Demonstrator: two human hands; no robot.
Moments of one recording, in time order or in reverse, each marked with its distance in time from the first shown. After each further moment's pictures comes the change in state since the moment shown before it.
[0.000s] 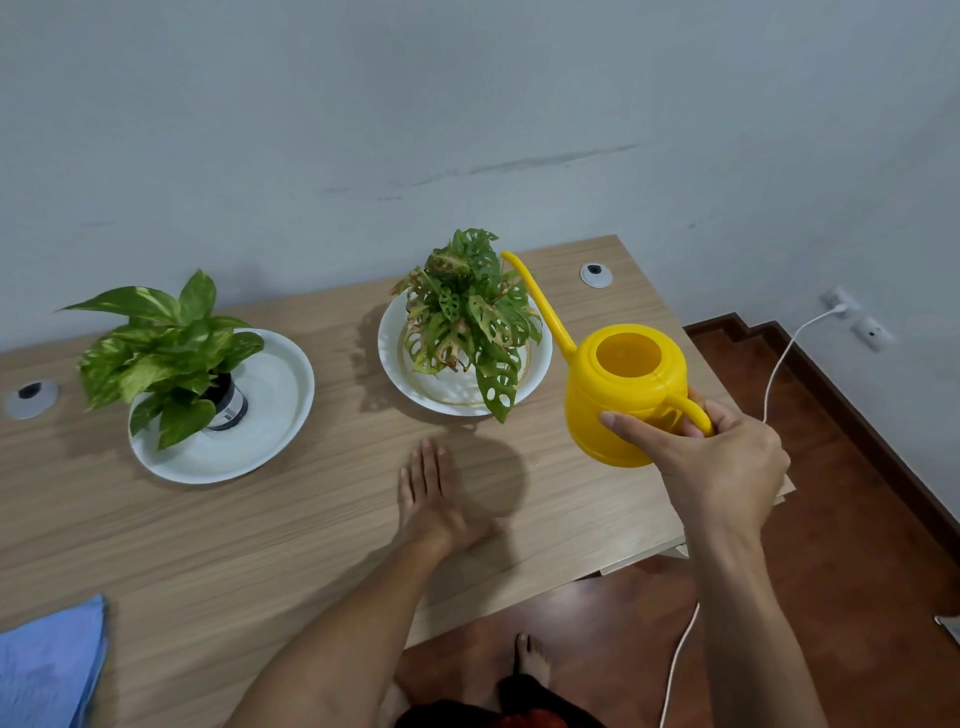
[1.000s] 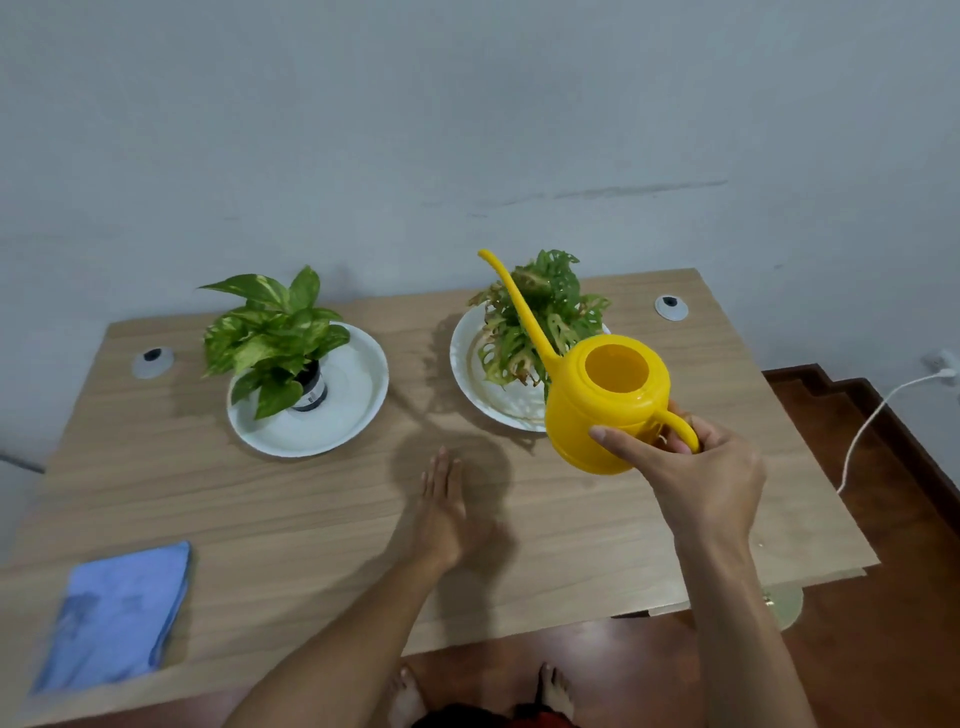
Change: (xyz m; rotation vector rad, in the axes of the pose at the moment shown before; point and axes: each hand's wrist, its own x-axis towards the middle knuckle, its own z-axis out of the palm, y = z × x) left_hand -0.021 -0.056 -0.011 -0.196 0.271 0.055; right_hand -0.011 -0.006 0.049 0.112 -0.230 -0.008
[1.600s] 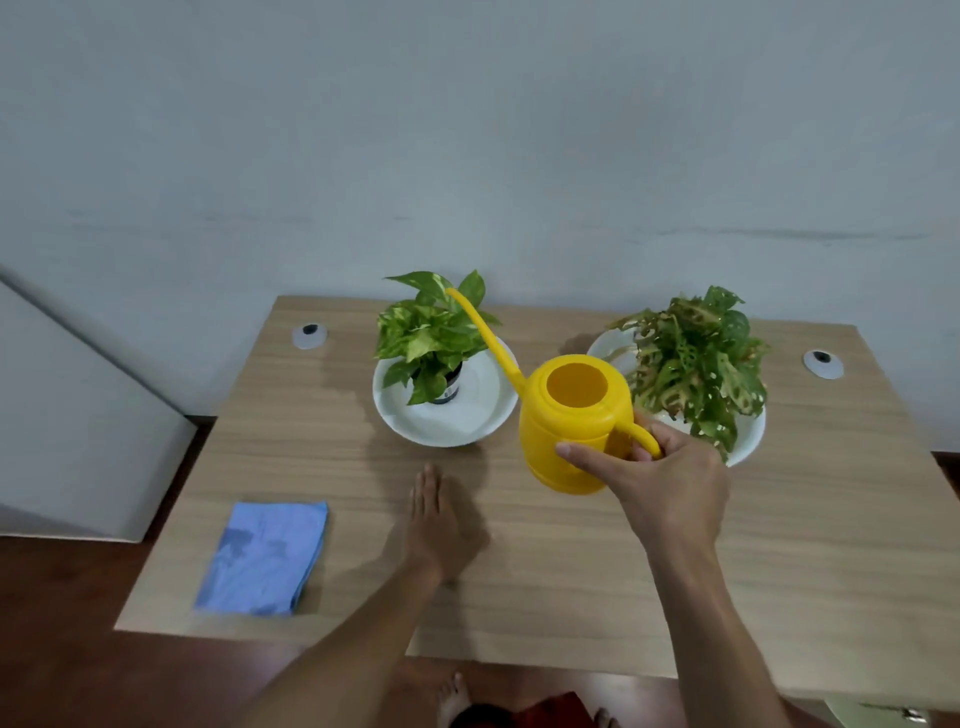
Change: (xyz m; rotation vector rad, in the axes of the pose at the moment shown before) left_hand -0.042 -0.150 -0.052 0.034 0.017 -0.299; right_hand -0.078 -0.060 0.134 -0.086 -0.270 -0.139
